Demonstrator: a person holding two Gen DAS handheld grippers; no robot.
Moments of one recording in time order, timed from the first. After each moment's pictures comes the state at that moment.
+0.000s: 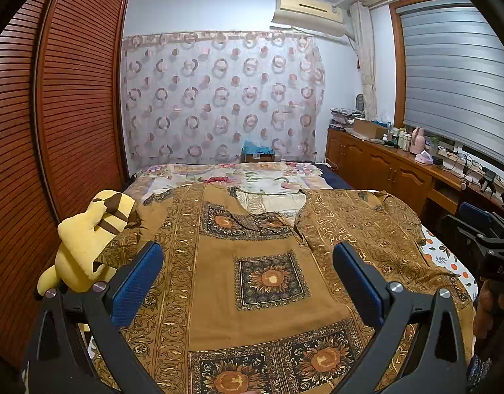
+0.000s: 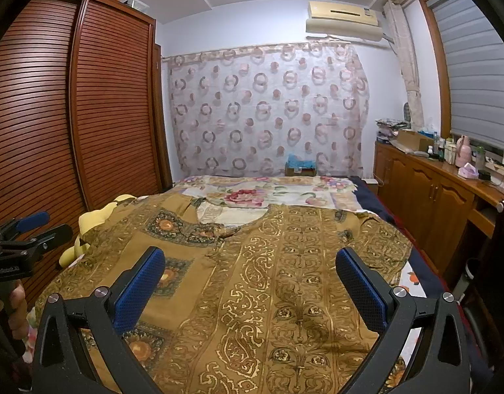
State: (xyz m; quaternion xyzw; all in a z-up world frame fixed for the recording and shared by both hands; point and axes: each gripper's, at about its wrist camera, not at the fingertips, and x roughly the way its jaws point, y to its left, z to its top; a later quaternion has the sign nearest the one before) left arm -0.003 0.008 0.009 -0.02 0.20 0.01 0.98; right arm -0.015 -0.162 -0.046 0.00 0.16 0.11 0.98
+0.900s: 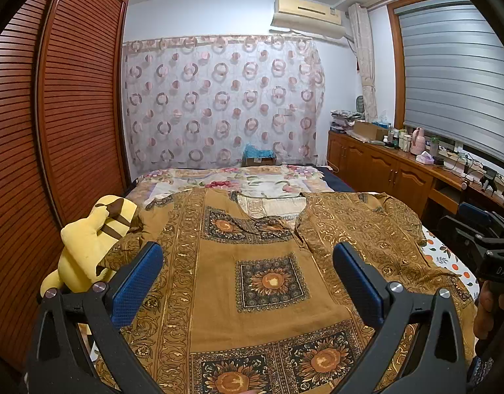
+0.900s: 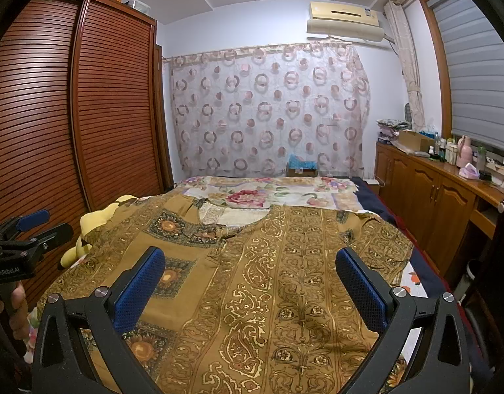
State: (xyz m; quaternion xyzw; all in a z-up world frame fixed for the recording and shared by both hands) left arm -0.003 0.016 0.013 -0.02 0.20 0.01 0.98; right arm -0.015 -0.161 -0.045 0.00 0.16 0.11 0.98
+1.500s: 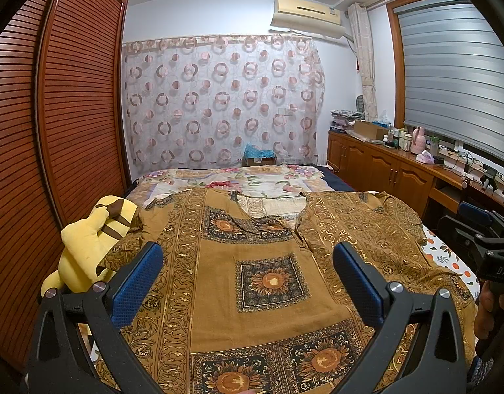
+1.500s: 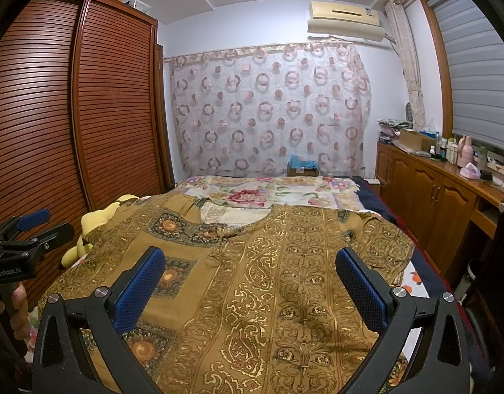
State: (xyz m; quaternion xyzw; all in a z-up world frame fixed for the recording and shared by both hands) left arm -0.003 0.015 0.012 -0.02 0.20 0.01 0.98; right arm -0.016 -0.160 -0.045 0.00 0.16 0.11 0.98
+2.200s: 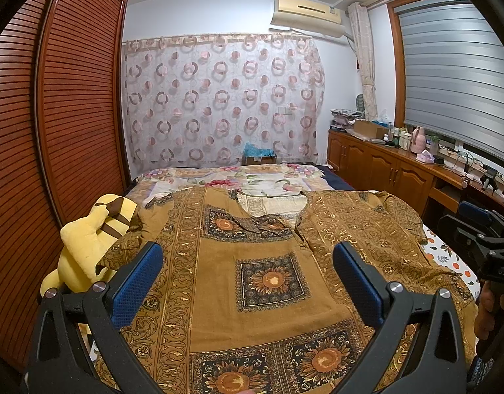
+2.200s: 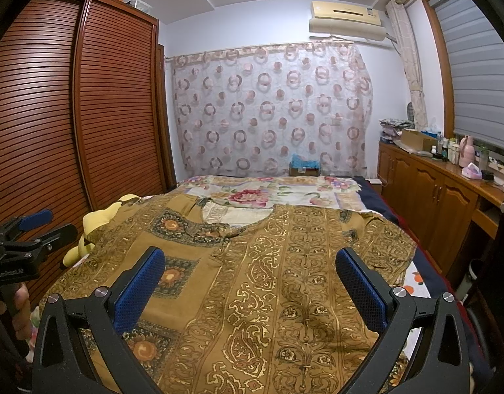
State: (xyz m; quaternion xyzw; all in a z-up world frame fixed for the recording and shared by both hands) left arm -0.004 0.013 0.011 -0.01 0.20 0.01 0.98; right arm -0.014 -0.159 -0.046 0.00 0.16 0.11 0.98
